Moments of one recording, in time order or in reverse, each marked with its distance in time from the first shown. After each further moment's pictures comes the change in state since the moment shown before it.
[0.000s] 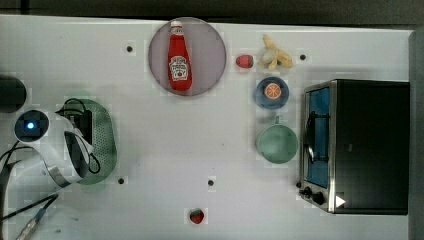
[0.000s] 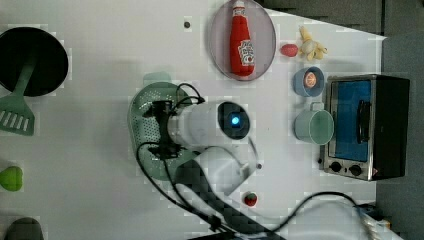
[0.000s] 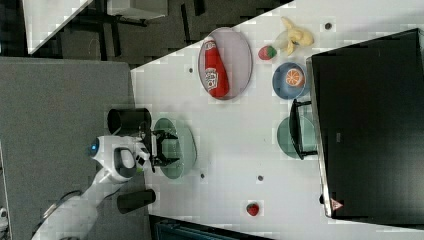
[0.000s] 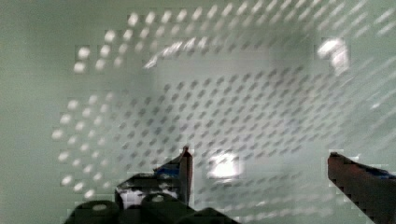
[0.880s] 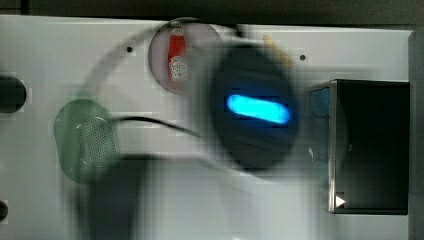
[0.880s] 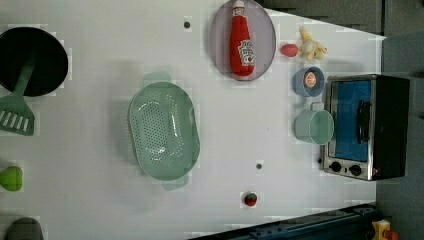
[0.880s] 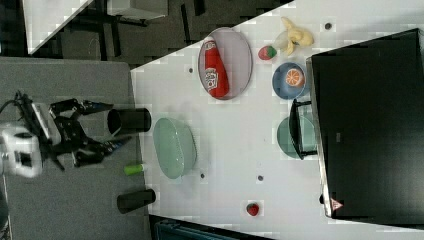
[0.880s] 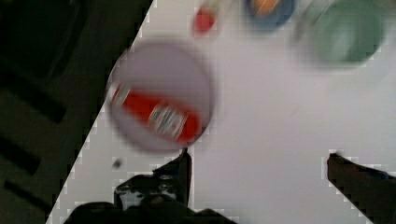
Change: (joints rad) arm -0.065 -0.830 -0.618 0.137 -0.316 -0.719 -0.861
